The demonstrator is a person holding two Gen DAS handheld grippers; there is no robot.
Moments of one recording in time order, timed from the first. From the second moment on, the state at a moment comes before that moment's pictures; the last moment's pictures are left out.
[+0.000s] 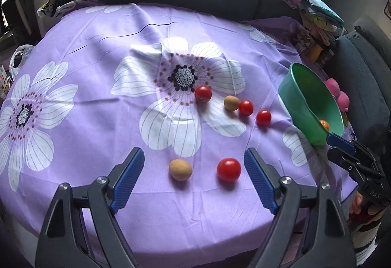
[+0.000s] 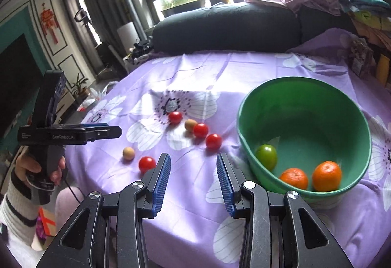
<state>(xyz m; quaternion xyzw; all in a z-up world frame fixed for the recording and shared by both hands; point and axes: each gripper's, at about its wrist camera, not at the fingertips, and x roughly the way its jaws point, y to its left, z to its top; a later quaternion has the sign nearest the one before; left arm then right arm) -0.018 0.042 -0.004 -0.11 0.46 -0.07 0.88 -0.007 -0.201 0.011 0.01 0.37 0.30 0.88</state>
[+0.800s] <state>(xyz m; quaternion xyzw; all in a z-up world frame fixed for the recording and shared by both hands) -0.021 0.039 -0.034 -0.06 0.48 -0.08 0.87 0.005 -0.106 -0.031 -0.05 0.43 0.36 0.83</state>
